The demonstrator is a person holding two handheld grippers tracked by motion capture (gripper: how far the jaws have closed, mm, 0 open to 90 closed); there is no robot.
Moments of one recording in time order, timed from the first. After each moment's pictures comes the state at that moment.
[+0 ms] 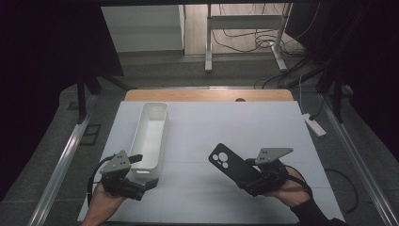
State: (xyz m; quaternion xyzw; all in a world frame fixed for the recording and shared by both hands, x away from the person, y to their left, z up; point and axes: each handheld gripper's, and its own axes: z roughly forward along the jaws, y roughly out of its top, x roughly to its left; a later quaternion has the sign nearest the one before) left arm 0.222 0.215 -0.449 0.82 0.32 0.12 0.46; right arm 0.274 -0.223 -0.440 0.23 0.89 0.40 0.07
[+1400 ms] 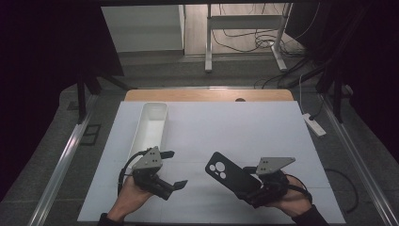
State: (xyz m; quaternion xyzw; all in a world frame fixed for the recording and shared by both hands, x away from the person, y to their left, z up) left arm 0.238 0.148 -0.440 0.83 0.23 0.09 0.49; right arm 0.251 -0.219 -0.440 0.20 0.89 0.42 0.05
